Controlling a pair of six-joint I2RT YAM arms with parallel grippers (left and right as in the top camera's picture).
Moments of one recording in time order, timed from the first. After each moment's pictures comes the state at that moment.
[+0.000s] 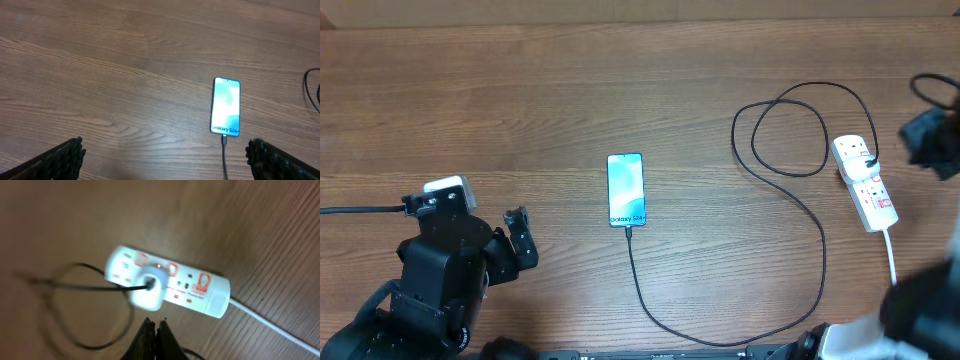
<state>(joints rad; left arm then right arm) -0.41 0.83 1.38 -1.39 -0.38 -0.55 -0.47 1.68 1.64 -1.18 0.06 0.59</state>
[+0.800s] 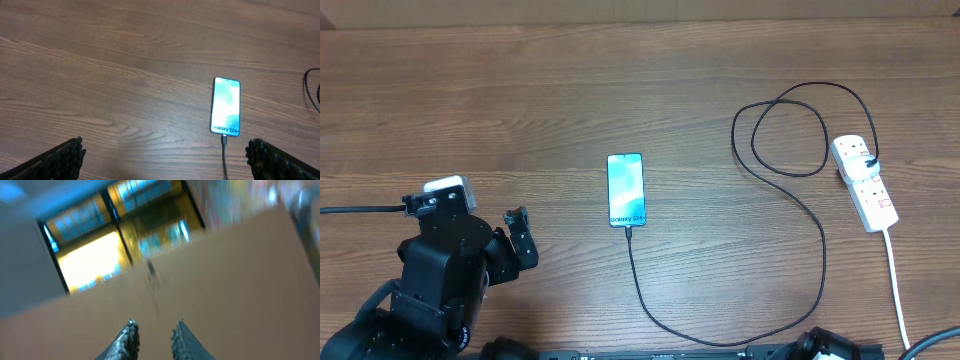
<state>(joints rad) -0.41 0.83 1.38 -1.39 -0.38 -0.55 -0.41 0.79 1.67 -0.47 -0.35 0.58</state>
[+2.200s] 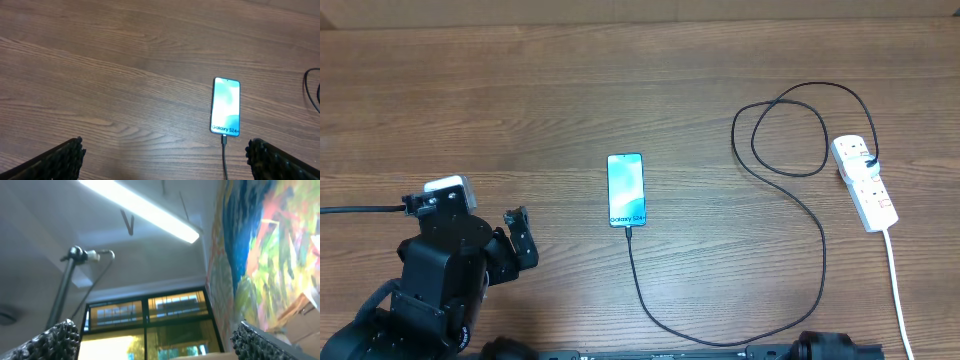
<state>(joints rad) -0.41 0.83 1.38 -1.39 -0.38 -0.55 -0.07 0.04 1.62 -0.50 -0.01 0.28</state>
